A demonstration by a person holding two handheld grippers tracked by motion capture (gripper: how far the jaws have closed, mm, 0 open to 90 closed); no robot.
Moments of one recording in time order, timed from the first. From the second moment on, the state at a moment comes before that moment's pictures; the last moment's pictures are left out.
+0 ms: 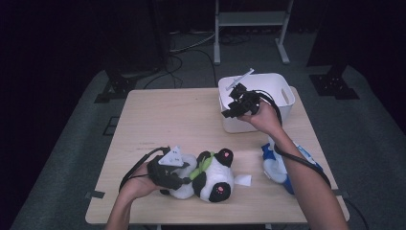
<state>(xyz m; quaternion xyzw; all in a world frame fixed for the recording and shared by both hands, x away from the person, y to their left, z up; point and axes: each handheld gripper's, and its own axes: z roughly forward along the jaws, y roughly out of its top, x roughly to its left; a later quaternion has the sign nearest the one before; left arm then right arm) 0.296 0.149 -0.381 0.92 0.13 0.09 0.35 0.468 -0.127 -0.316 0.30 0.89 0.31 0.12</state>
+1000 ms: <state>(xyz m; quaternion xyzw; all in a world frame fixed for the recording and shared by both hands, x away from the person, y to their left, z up) 0.297 0.153 -0.382 0.92 0.13 0.08 0.37 0.476 -0.110 -0.323 0.30 0.90 0.30 0.09</state>
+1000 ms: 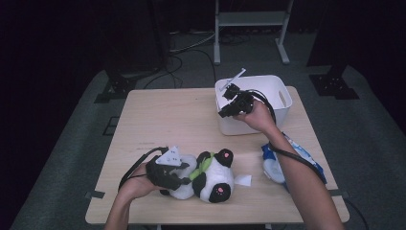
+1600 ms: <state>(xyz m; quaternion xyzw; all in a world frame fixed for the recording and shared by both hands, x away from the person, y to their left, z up) 0.296 0.153 -0.383 0.92 0.14 0.08 0.37 0.446 -0.046 -0.312 0.24 0.92 0.32 0.06</state>
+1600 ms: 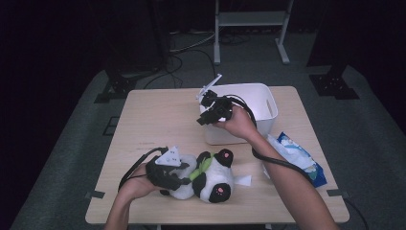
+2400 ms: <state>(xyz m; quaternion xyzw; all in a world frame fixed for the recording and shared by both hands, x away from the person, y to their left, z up) 0.296 0.154 -0.383 0.92 0.13 0.07 0.37 0.444 -0.077 -0.317 0.27 0.91 0.31 0.07</state>
